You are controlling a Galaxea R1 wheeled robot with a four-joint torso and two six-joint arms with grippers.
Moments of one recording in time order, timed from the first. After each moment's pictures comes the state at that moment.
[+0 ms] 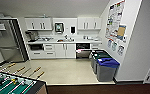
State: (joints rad) left arm 1.51 2.79 -2.46 0.49 -0.27 -0.52; right arm -1.51 2.85 -2.46 0.01 0.08 0.10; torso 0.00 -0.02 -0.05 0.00
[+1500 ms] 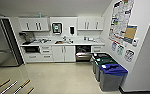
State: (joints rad) left arm 1.52 2.79 -2.46 0.49 -0.27 -0.52; right arm -1.51 2.85 -2.46 0.01 0.08 0.10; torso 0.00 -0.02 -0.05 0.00
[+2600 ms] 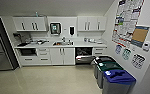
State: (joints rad) left arm 1.52 2.79 -2.46 0.49 -0.27 -0.52; right arm -1.51 2.85 -2.46 0.01 0.08 0.10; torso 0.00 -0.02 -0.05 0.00
